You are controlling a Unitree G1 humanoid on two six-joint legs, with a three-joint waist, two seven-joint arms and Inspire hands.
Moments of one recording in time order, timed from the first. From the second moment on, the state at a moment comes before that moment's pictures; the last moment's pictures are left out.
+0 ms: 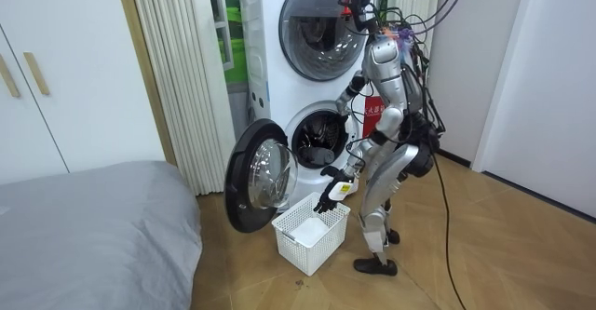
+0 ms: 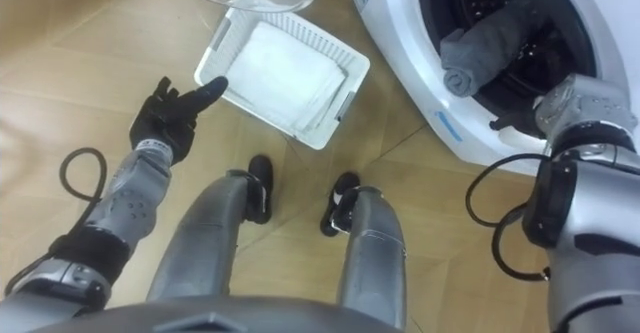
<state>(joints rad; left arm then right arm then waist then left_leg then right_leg) -0.17 0.18 -0.20 0.67 -0.93 -0.11 0.19 -0.68 -0.53 -0.33 1.25 1.68 0.02 -0.78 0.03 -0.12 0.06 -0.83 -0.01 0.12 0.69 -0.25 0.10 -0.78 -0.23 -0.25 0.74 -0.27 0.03</state>
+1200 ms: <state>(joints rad) 0.01 0.27 -0.11 1.17 -0.38 -0.11 -0.01 -0.03 -0.33 0.12 1.33 0.73 -0.08 -0.05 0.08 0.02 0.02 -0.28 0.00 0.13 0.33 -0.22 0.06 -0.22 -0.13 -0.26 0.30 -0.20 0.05</state>
